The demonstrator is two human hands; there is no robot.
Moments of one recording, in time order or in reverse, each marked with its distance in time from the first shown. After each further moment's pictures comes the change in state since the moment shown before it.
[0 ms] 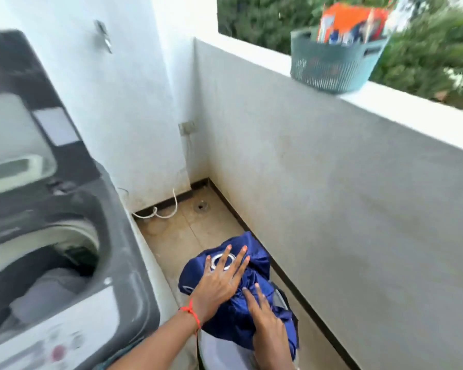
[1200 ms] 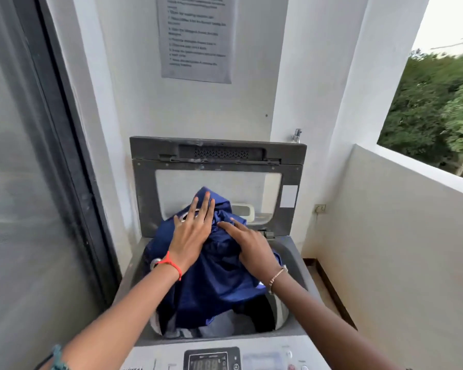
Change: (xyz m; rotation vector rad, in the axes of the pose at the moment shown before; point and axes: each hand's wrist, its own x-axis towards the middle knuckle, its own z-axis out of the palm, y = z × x) left_hand -0.241 -0.358 -0.267 0.442 -0.085 -0.803; right_hand 0.124 -0.475 0.004 -0.141 -0.048 -0.837
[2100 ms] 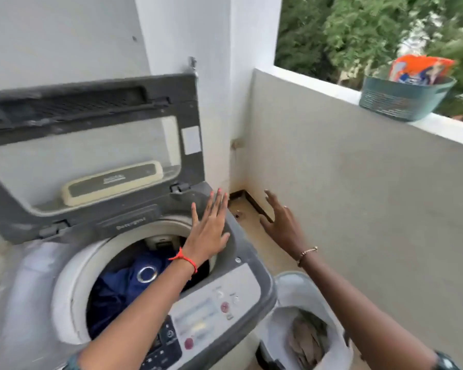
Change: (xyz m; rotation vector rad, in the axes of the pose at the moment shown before) left_hand -0.001 0.206 0.020 -0.610 -0.405 0.418; right_hand -0.166 0.156 -0.010 0.147 0.216 0.771
